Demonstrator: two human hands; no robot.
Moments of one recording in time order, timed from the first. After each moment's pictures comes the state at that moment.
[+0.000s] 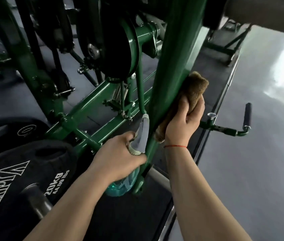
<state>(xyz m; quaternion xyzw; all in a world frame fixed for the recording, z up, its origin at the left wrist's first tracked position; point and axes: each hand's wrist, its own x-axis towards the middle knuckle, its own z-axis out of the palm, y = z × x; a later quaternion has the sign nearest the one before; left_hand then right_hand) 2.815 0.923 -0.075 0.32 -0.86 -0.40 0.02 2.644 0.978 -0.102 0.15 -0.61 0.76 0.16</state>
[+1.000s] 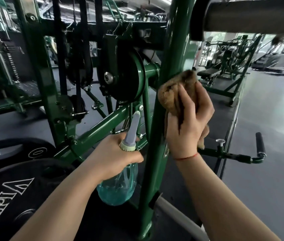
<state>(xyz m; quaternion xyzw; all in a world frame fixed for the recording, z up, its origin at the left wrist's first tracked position) 2.840 0.918 -0.086 0.28 -0.82 -0.47 0.15 2.665 1.000 -0.095 0.40 -0.58 0.55 0.44</state>
